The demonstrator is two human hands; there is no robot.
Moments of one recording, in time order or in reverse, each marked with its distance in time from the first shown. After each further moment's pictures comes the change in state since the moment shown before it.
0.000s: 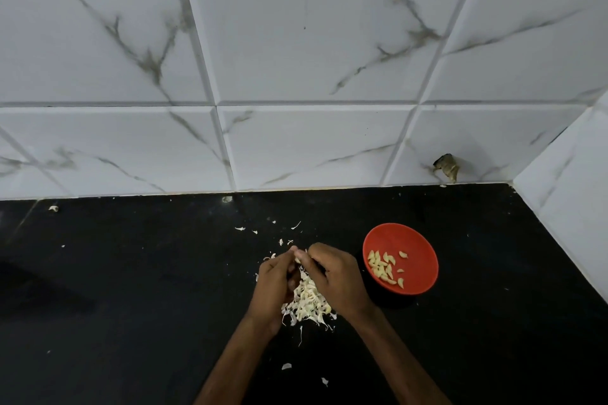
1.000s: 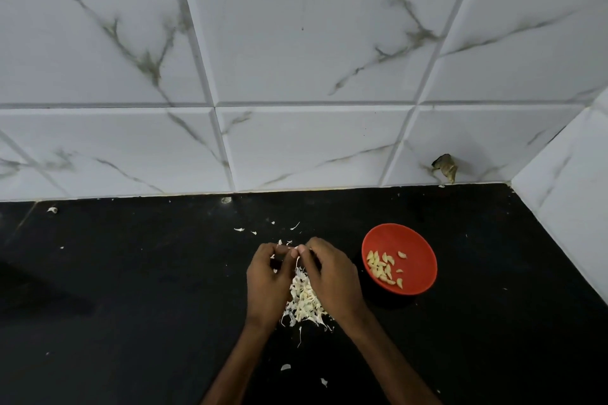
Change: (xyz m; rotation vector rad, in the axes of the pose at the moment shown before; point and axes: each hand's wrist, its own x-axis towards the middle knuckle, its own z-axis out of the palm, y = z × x) left_hand 0.009 -0.014 -0.006 0.291 0.247 0.277; right_hand -0.001 -0.015 0.001 -0.090 -0.087 0.291
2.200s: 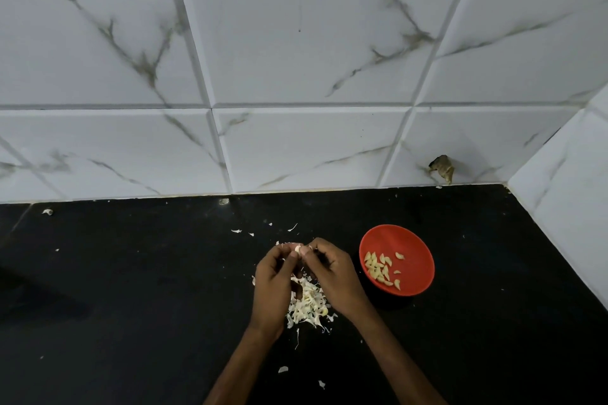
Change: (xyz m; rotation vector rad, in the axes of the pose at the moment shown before) left_hand -0.011 0.016 0.010 -0.355 -0.145 -0.130; right_hand 0.005 0.016 -0.006 0.470 -0.139 0.065
